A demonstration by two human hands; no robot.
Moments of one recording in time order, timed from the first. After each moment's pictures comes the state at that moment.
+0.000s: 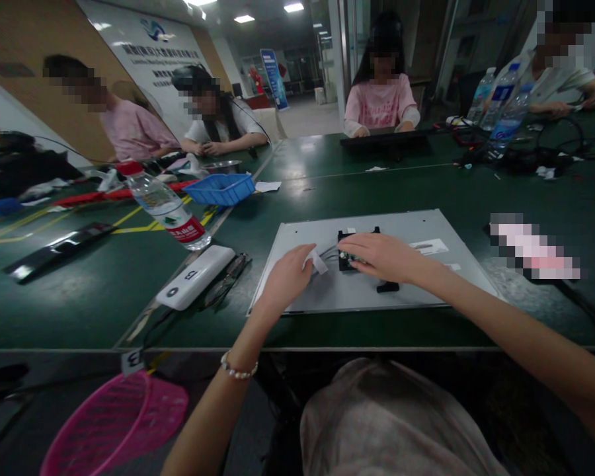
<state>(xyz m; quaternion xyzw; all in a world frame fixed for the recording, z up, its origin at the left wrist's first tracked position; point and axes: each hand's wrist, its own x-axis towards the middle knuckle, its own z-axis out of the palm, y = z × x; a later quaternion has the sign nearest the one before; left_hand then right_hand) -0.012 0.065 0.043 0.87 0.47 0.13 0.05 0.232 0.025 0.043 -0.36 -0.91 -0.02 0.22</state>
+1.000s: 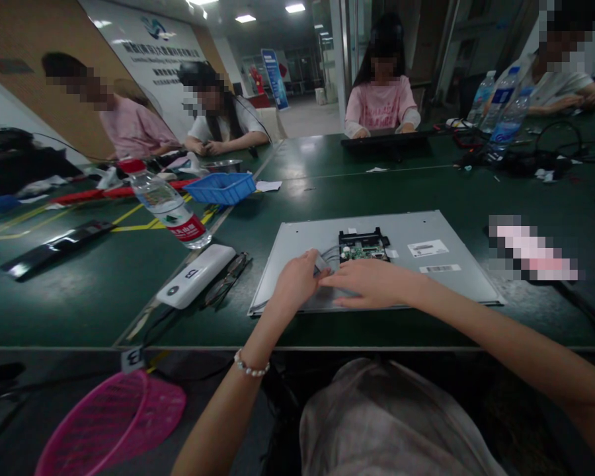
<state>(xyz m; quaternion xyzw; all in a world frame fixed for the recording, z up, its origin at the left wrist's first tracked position) 0.003 0.053 0.038 0.87 0.49 0.04 -0.01 0.196 0.000 0.054 -0.29 -0.95 0.05 0.14</state>
